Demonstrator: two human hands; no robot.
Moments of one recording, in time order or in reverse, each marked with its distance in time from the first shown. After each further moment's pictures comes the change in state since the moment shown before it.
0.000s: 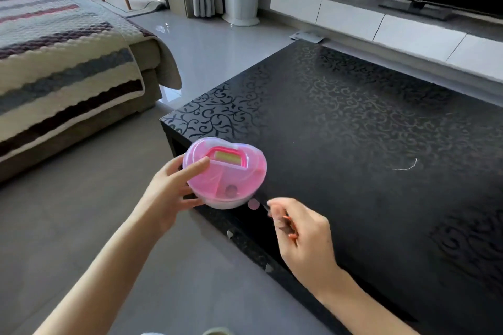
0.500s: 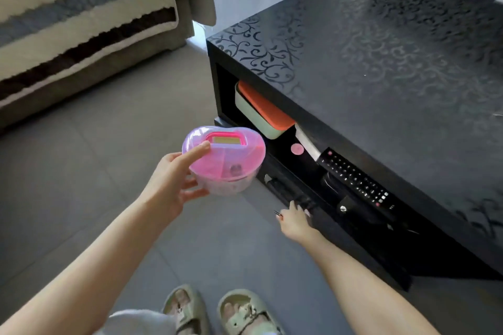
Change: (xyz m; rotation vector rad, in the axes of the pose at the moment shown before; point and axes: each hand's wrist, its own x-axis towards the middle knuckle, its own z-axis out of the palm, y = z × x) left_hand -0.036 -0.097 -0.081 -0.052 0.226 -0.233; right_hand -0.148 0.130 0.188 -0.652 -1.104 0.540
